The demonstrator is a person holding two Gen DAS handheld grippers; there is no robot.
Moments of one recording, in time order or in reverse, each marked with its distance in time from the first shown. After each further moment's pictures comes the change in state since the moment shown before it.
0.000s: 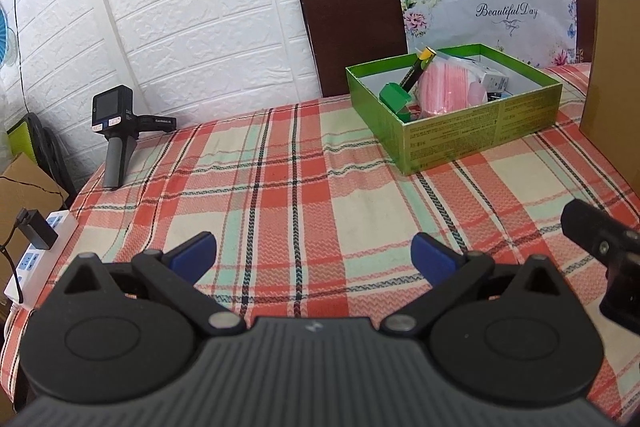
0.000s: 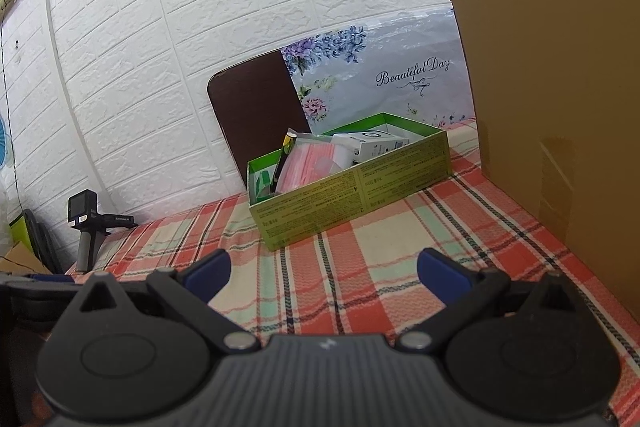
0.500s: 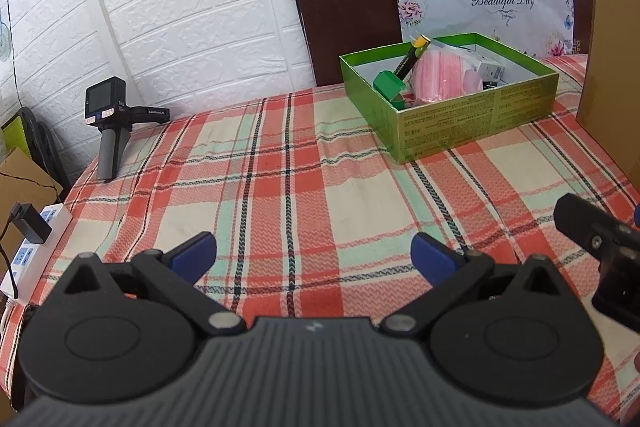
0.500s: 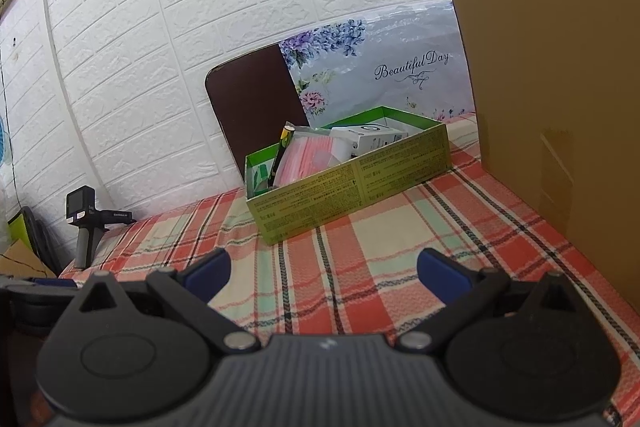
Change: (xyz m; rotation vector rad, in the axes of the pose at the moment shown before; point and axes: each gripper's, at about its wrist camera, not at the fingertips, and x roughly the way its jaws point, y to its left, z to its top) left arm 0.003 -0.005 -0.002 0.001 0.027 -0.009; right arm 0.004 -0.001 -0.002 0.004 0.016 -0.004
